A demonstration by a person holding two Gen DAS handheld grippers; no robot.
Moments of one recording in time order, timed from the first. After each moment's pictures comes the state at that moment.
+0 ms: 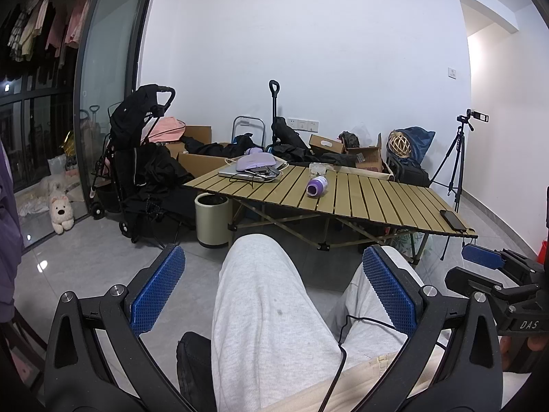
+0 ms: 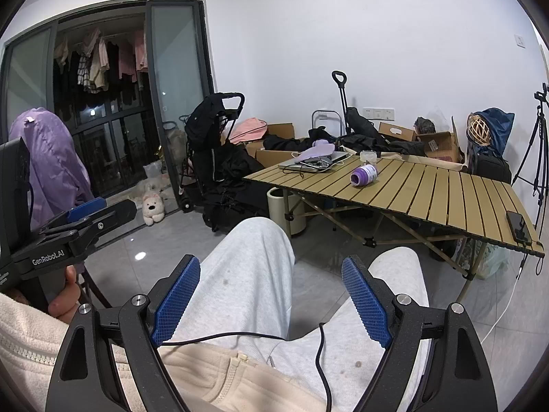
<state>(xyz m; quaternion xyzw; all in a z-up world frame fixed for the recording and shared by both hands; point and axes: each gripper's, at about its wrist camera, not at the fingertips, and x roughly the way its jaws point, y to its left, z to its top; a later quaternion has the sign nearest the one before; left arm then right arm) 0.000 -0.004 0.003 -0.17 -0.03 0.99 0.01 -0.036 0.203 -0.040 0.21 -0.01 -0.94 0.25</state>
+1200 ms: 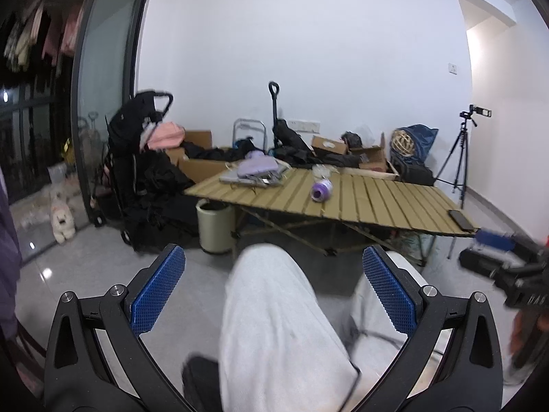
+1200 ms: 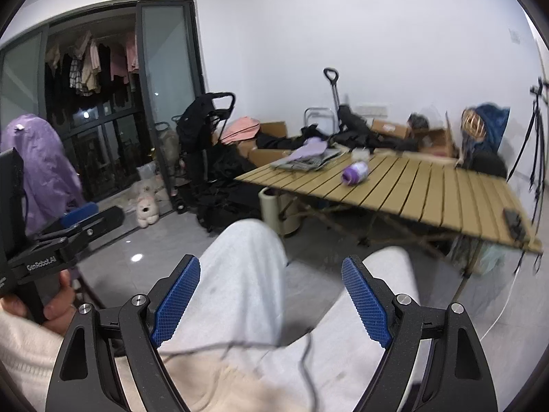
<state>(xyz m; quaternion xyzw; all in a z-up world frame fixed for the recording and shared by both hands) -0.034 -0.003 -0.004 -0.16 -0.01 0.99 0.00 -0.068 0.211 -0.027 0.21 0.00 -0.95 0.22</state>
